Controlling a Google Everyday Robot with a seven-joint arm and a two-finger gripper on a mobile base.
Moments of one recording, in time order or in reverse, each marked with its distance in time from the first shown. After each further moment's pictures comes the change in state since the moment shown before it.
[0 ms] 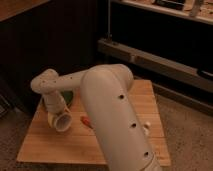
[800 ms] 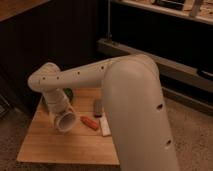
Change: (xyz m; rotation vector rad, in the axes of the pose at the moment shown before) arm 0.057 -0.008 -0.065 0.047 -0.062 0.053
